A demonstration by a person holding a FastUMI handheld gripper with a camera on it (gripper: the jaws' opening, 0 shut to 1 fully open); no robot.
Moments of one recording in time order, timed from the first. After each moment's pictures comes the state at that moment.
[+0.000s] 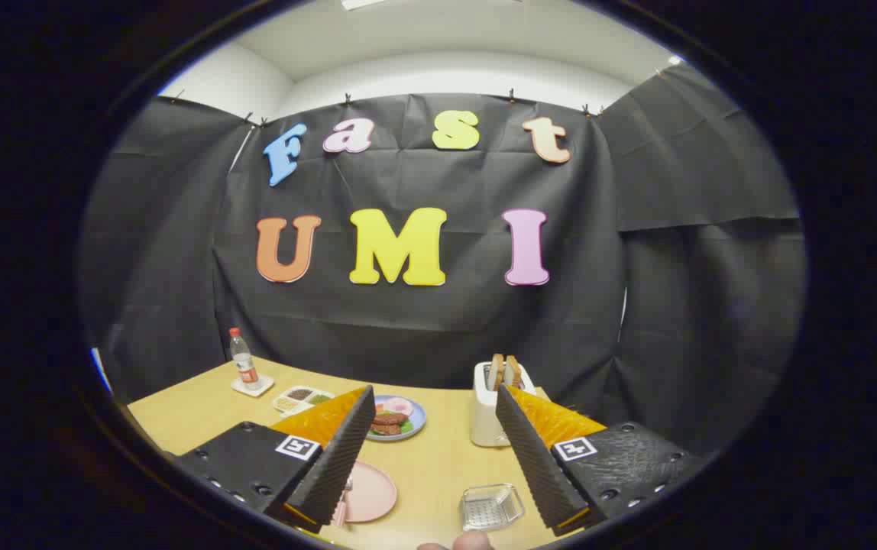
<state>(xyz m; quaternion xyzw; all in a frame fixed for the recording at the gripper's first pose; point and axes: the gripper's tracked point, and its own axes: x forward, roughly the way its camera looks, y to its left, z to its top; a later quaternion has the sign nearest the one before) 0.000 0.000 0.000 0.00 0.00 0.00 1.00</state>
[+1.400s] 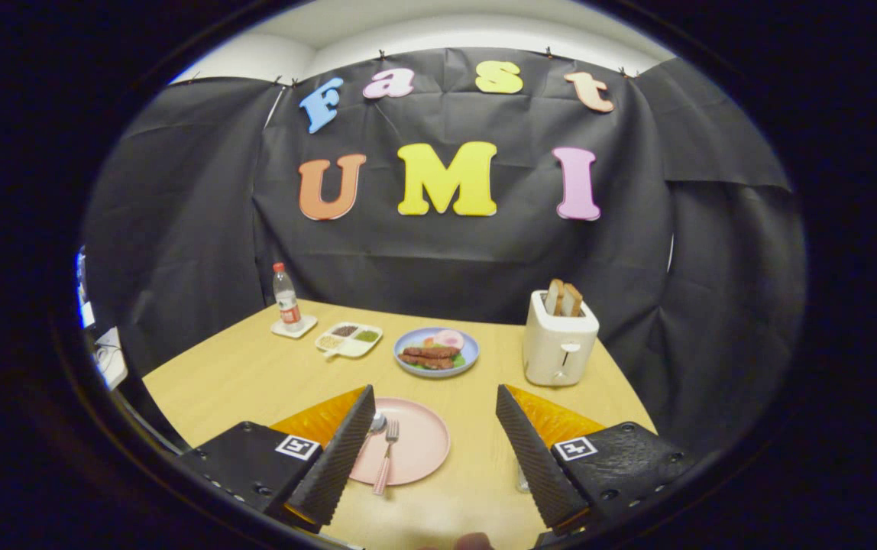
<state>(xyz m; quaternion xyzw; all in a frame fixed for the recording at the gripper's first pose) -0.016 0.069 -0.125 -0.02 0.13 0.07 0.99</state>
